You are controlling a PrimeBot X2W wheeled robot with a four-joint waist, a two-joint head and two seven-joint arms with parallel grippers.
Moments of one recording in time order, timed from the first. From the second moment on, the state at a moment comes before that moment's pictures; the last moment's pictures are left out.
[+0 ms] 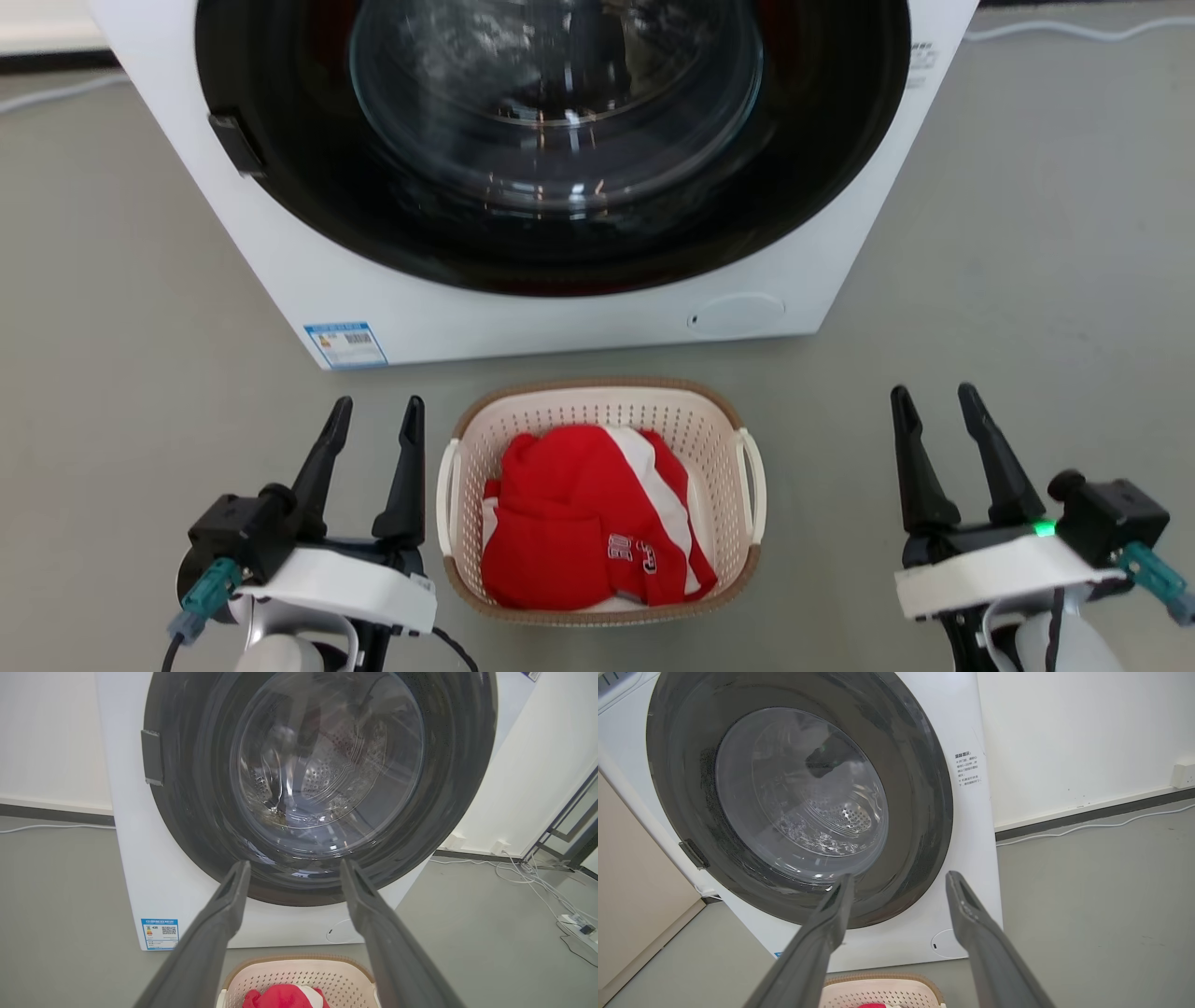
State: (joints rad) left arm -0.09 0.04 -0.06 0.14 -0.29 -0.12 -0.26; right arm -0.09 -0.09 0.04 0.18 0.33 0.12 -0.25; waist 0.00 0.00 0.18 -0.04
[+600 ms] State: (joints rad) left arm -0.30 0.04 -0.06 0.30 -0.30 -0.12 -0.26; right arm -0.28 -0.11 0.01 0.32 0.35 0.12 -0.25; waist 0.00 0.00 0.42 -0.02
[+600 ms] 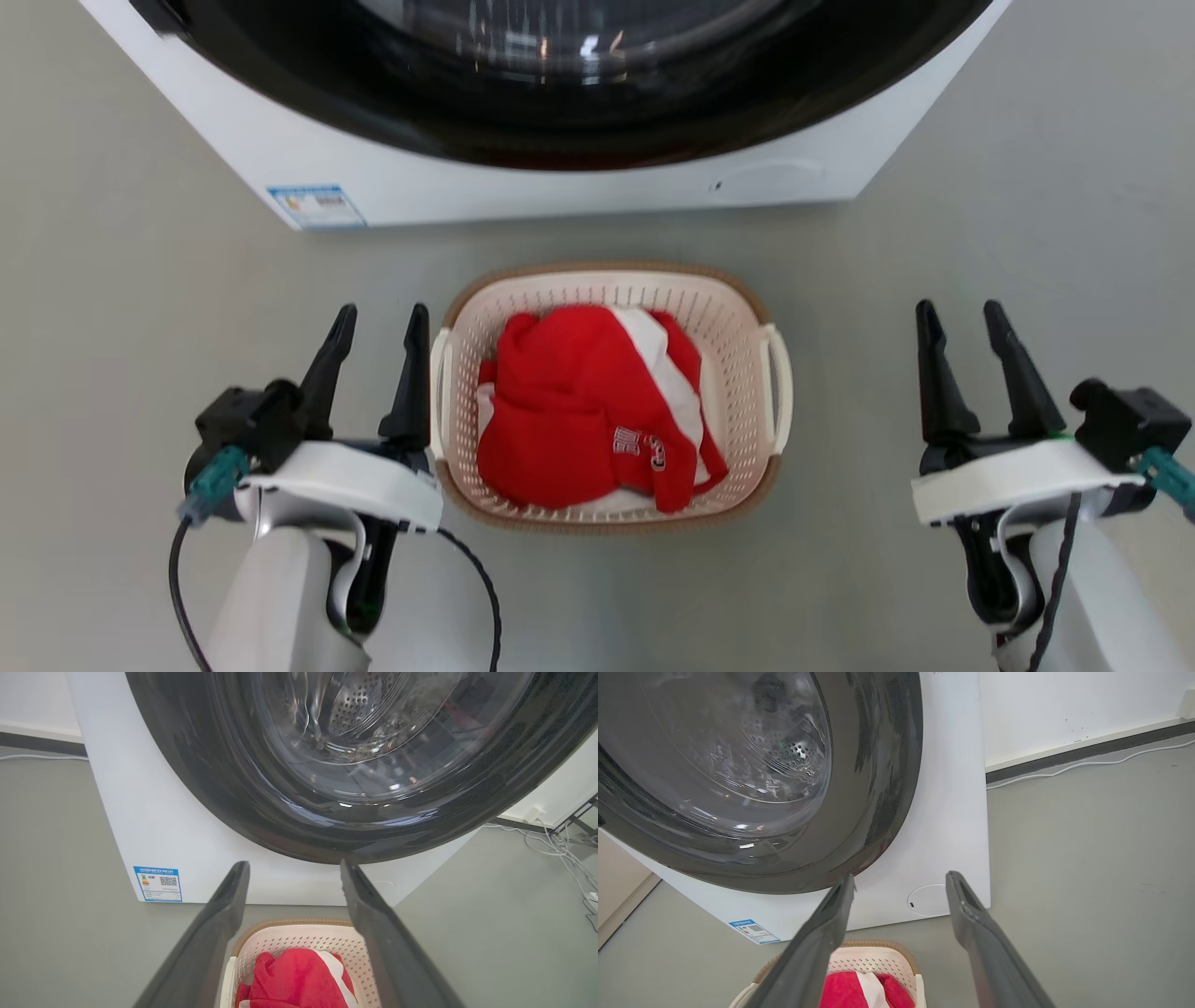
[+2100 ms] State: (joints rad) left arm -0.88 0.03 -0.22 1.01 -0.38 -0.12 -0.26; right arm -0.77 -0.14 0.24 0.88 0.47 0.12 -0.25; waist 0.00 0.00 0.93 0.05
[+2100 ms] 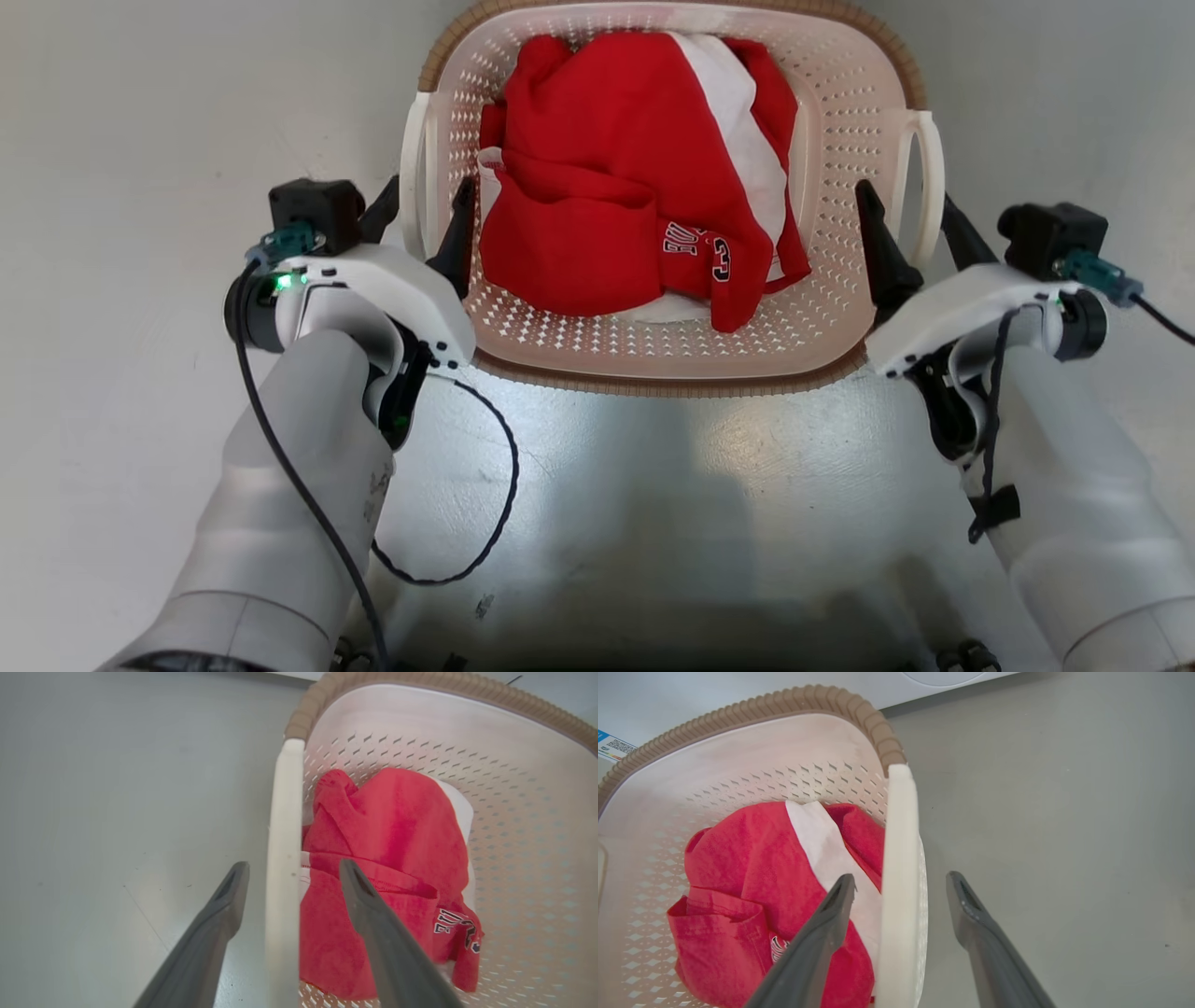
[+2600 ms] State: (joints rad) left arm -0.95 0.03 -0.34 1.10 -0.49 -0.12 -0.26; right arm -0.85 -0.14 0.31 0.95 0.54 0.12 -0.25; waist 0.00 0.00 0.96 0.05
